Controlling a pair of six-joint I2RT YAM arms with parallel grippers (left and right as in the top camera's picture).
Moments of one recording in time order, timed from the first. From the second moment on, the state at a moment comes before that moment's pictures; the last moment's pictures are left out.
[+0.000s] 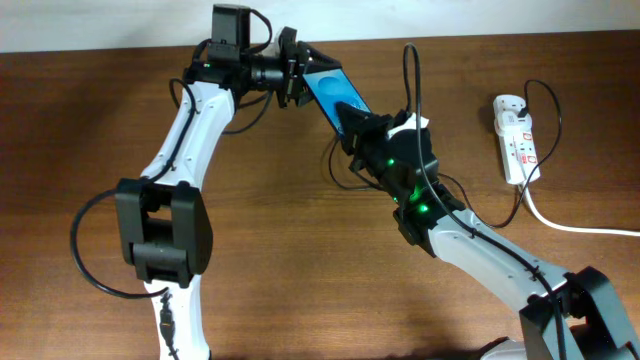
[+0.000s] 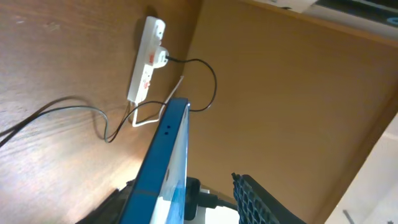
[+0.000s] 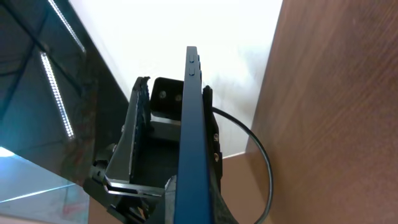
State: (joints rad) left arm -0.21 2.20 1.97 -0.45 1.17 -1.16; right arm 0.48 1.56 0.85 0.58 -0.05 1.75
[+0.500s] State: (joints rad) left arm -0.25 2.20 1.96 -0.40 1.11 -1.21; right arm 0.48 1.55 0.86 0.58 0.00 1.76
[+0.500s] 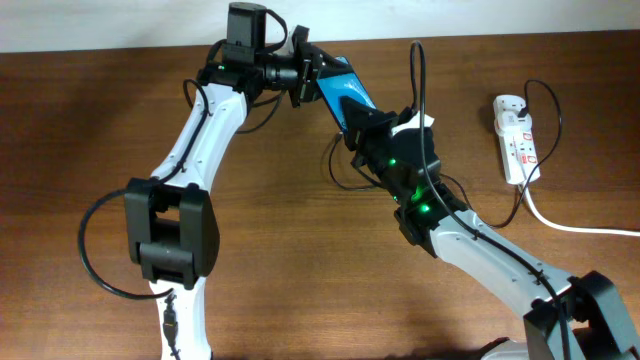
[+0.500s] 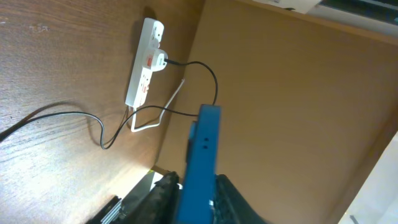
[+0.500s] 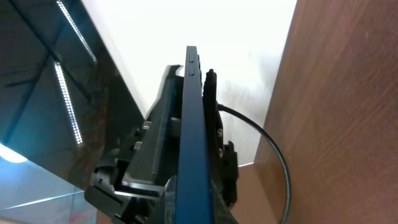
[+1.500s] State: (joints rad) left arm -0.25 2.21 1.96 -0.43 1.07 -1.13; right arm 0.49 1.54 0.87 0.52 -0.02 1.69
